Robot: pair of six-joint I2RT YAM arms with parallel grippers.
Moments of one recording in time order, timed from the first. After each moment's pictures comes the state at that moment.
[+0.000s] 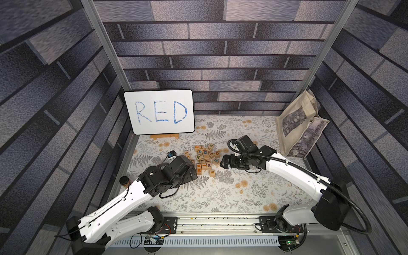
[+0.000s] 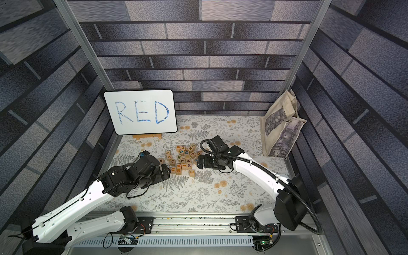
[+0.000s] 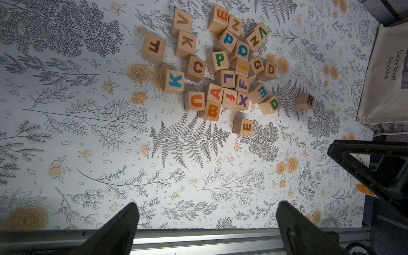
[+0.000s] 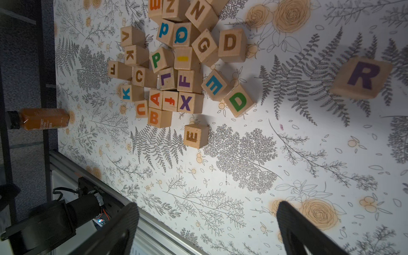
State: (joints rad) left arm -0.87 0.91 0.99 -1.09 -0.19 -1.10; right arm 0.74 1.42 1.13 -0.74 -0.20 0.61
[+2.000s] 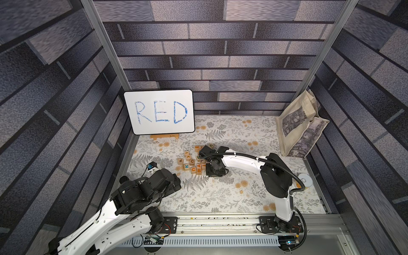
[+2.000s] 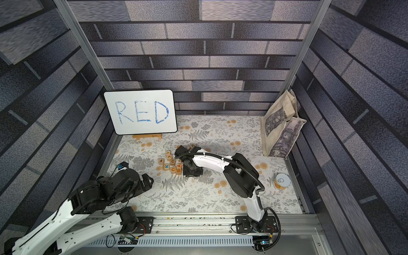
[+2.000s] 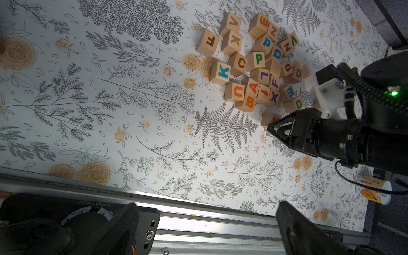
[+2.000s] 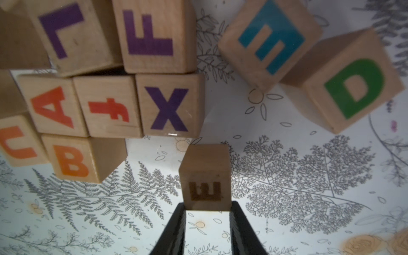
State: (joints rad) left arm -0.89 0.65 0.96 -1.35 -0.24 -1.21; right arm 0.97 2.01 1.51 -0.93 0.00 0.86
